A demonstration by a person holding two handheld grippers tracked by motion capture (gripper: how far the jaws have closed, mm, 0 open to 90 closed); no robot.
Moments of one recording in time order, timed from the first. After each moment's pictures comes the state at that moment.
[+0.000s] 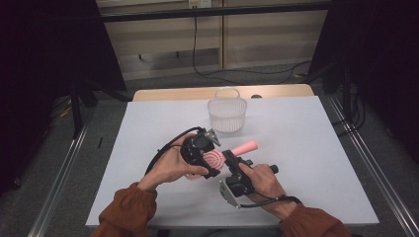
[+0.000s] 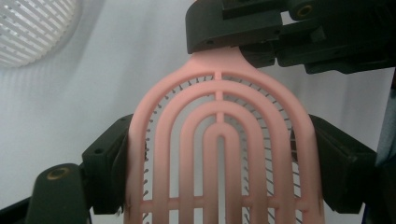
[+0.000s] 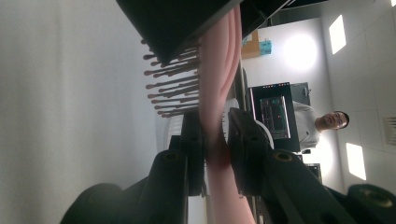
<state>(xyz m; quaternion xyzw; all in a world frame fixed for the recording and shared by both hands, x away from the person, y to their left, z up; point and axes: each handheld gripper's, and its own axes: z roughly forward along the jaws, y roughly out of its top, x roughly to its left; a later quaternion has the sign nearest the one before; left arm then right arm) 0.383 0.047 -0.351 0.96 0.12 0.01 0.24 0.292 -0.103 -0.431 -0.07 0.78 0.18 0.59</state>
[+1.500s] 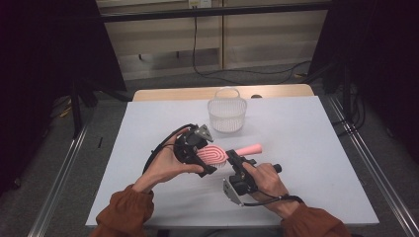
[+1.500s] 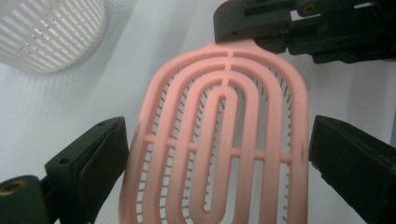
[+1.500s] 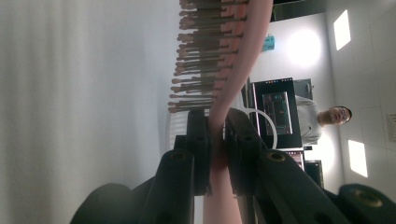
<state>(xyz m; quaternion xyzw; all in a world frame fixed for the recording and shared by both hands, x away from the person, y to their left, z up) 0.387 0.064 -0.347 0.95 0.14 0.03 0.28 0.296 -0.113 -0.434 -0.07 0.78 0.18 0.59</state>
